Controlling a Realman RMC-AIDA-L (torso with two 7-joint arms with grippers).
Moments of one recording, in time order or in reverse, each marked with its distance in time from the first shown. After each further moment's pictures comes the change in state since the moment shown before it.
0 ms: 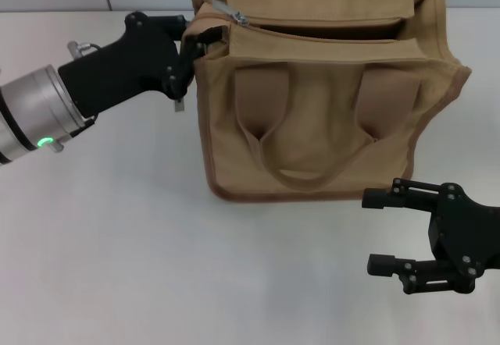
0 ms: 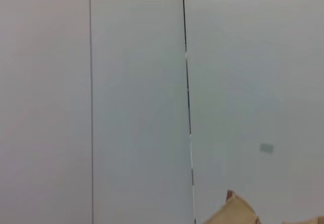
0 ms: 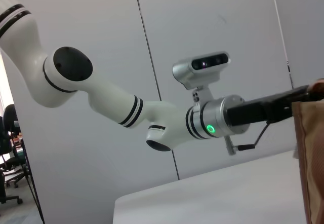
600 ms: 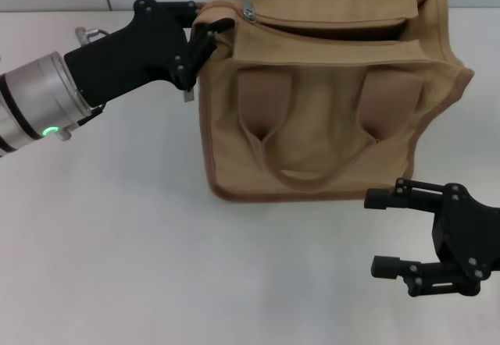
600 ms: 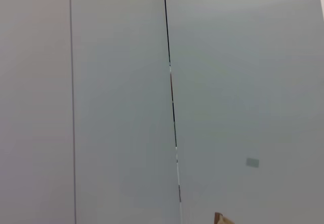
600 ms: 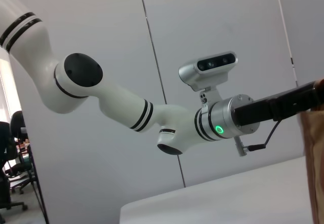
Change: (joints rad) left arm -0.028 -0.005 -0.002 0.014 -0.001 0.038 -0.007; right arm -0.001 0.000 0.011 0.000 0.000 -0.029 0.000
